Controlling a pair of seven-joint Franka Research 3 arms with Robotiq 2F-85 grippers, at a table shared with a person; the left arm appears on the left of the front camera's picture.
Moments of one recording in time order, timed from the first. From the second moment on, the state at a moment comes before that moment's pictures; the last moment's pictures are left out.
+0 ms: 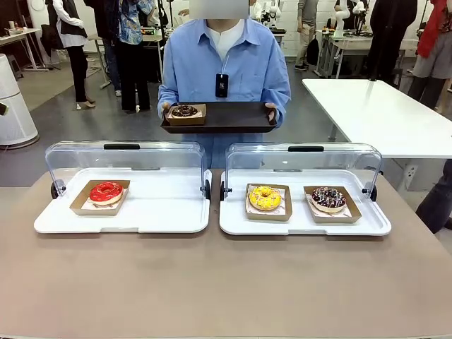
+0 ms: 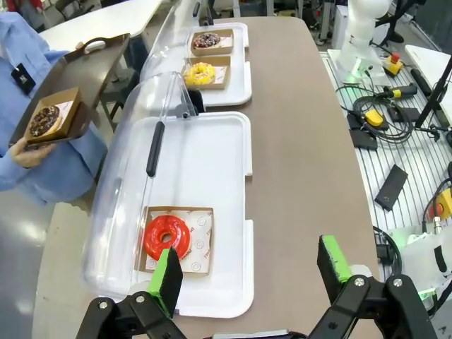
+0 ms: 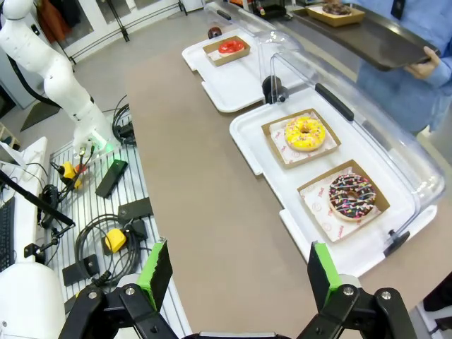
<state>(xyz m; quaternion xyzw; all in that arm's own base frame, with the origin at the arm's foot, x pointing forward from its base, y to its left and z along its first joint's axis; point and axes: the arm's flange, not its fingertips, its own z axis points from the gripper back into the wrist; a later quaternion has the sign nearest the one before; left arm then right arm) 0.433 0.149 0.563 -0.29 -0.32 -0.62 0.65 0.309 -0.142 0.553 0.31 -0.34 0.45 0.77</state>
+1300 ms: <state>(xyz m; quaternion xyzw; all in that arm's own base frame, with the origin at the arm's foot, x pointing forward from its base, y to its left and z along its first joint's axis) 0.434 0.147 0.559 -0.30 -0.30 -0.63 0.65 0.309 -0.142 0.553 0.31 -0.34 0.45 0.77</state>
